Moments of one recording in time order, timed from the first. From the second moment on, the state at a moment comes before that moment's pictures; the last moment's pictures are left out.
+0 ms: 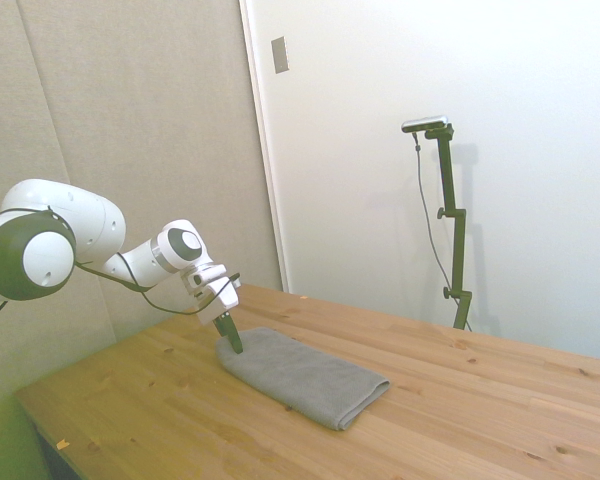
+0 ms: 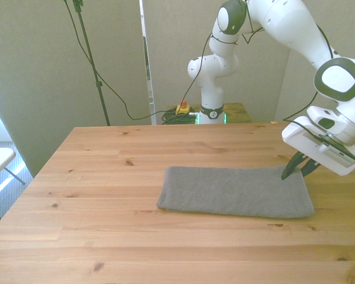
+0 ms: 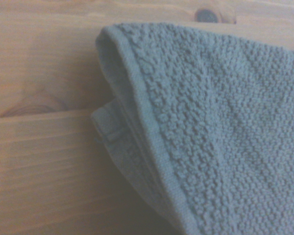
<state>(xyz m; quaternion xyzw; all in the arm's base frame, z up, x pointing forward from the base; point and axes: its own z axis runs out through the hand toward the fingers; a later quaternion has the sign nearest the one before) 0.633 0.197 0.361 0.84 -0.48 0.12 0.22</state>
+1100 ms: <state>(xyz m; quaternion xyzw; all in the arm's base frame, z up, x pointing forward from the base) 0.573 -0.091 0.500 0.82 -0.56 0.10 0.05</state>
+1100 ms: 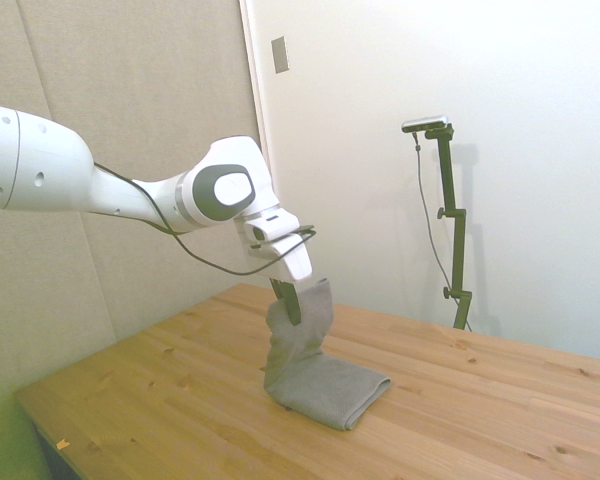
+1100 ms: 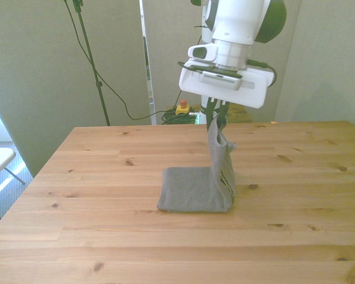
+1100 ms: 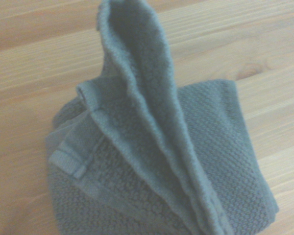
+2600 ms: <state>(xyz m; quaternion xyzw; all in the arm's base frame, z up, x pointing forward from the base) 0.568 -0.202 0.477 0.80 -0.59 0.12 -0.02</state>
